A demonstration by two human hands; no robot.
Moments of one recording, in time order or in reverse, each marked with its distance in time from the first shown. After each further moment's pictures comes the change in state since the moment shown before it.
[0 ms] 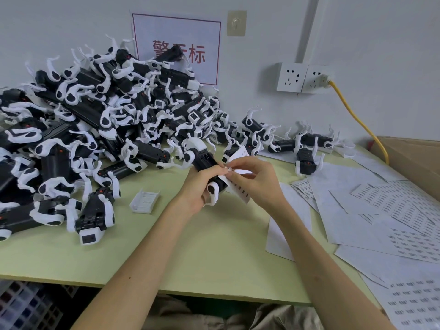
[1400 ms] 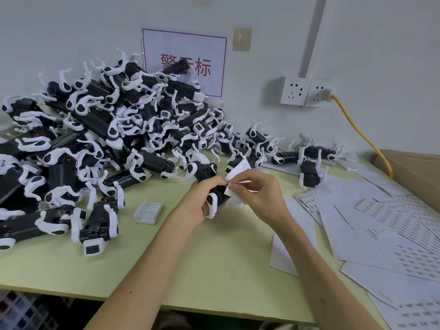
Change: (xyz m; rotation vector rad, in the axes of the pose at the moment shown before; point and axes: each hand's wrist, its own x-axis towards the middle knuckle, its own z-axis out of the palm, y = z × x) left_hand 0.002 0.003 -0.005 -0.021 0.124 -0.213; right_hand -0.003 -0.003 0.003 -0.004 -0.030 -0.104
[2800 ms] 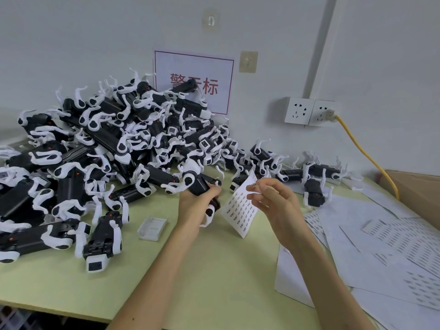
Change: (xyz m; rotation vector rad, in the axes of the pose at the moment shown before) left_hand 0.001 0.007 -0.003 0.064 0.397 0.348; right_hand 0.004 -0.018 -0.021 0.568 0.035 0.230
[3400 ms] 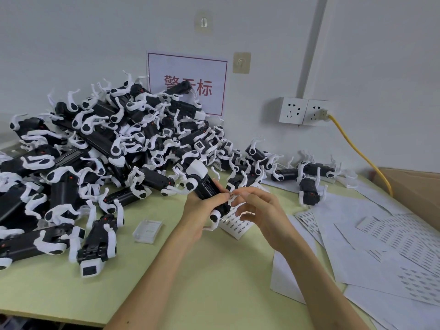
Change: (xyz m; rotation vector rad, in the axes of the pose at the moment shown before) left_hand -0.026 0.012 0.005 0.005 -0.355 0.084; right_hand 0.000 0.010 0.004 -0.120 -0.122 0.139
